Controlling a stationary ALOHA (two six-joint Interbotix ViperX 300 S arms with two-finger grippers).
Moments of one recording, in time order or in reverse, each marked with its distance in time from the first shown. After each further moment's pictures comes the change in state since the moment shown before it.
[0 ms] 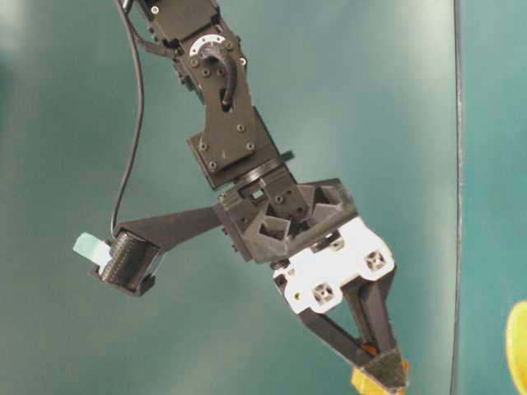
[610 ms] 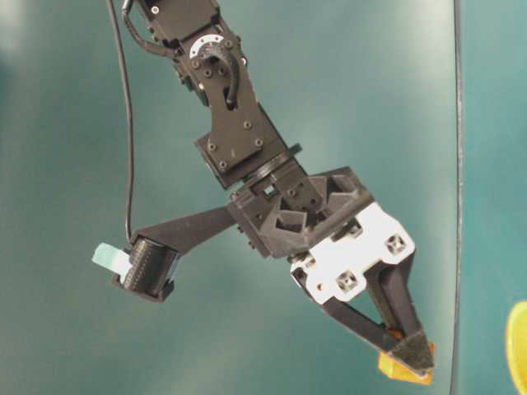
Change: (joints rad) left arm 0.000 0.000 0.000 0.000 0.000 -0.003; right arm -0.002 0.002 0.000 0.002 0.092 0.000
